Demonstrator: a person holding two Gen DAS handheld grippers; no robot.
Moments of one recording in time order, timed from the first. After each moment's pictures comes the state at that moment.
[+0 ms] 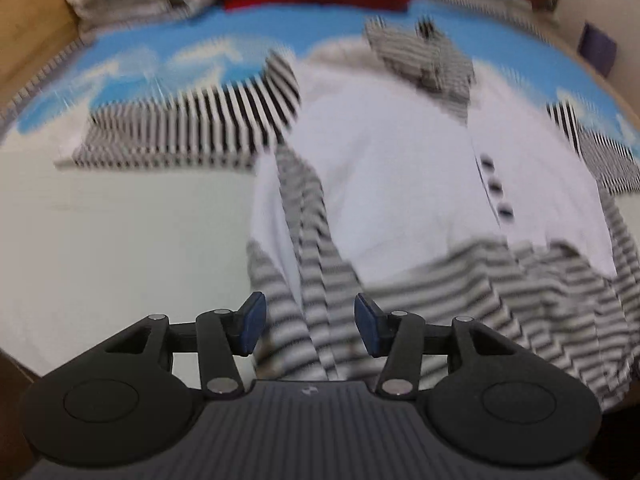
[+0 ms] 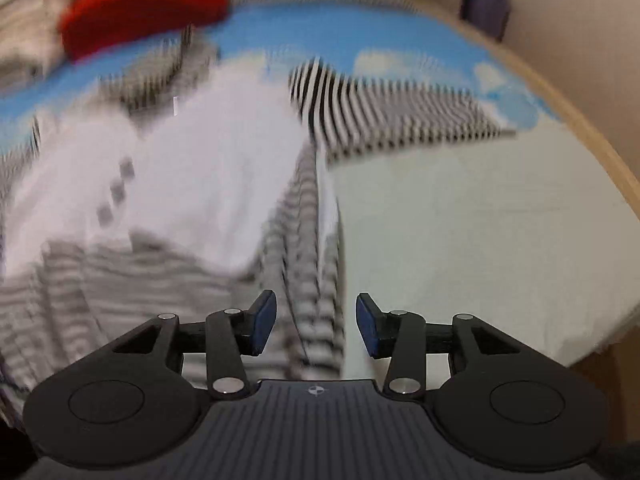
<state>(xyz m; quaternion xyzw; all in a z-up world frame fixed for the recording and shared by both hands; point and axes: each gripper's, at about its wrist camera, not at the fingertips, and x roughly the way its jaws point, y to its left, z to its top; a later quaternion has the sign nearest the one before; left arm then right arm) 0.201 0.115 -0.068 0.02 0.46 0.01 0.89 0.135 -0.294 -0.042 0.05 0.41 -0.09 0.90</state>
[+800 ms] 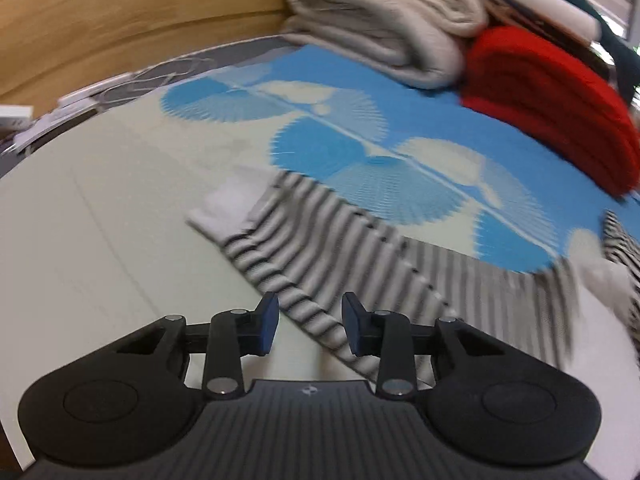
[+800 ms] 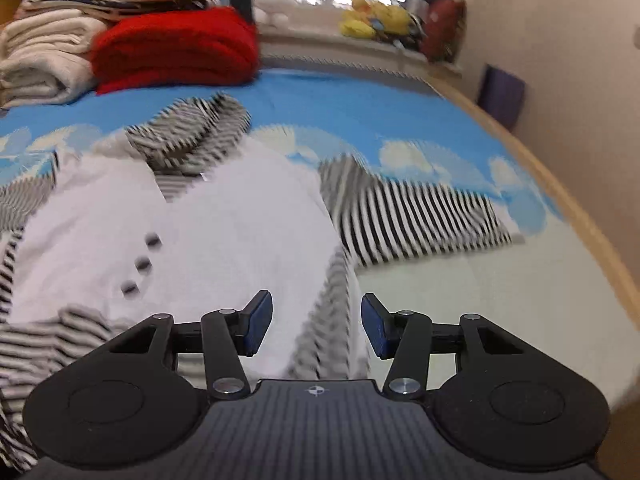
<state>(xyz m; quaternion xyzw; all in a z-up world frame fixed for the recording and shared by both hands) 0.379 0.334 -0.079 -0.14 0.37 0.27 0.87 0.175 -0.246 0.001 -0.04 0.34 -0.07 0.94</state>
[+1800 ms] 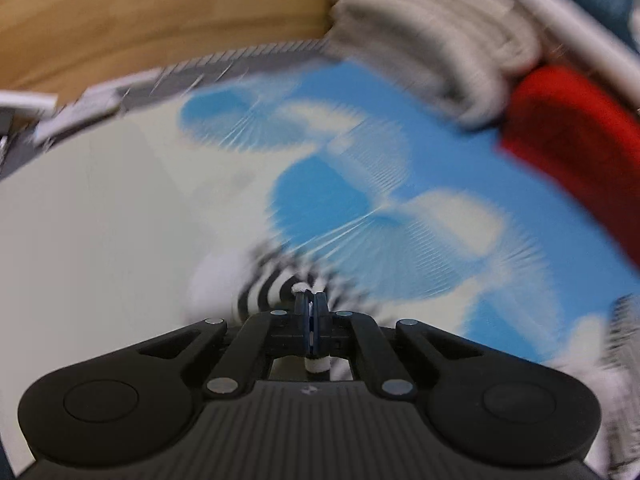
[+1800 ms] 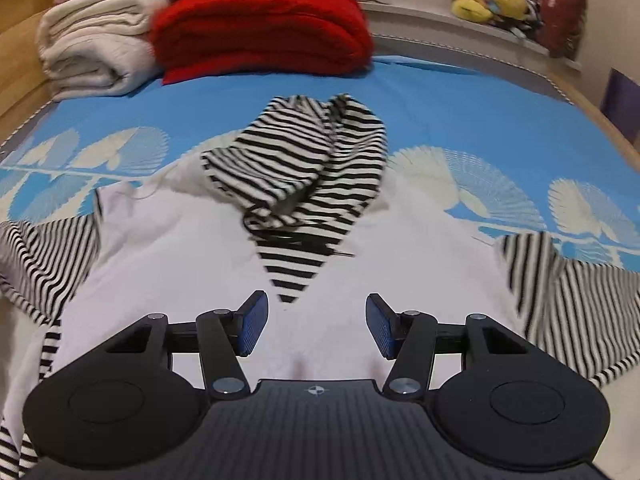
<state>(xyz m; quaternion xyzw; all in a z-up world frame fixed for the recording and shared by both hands) 0.431 0.312 -0.023 -0.19 0.35 0.32 0.86 0.384 -0.161 -0.017 -0.02 0.41 0.04 0.91</state>
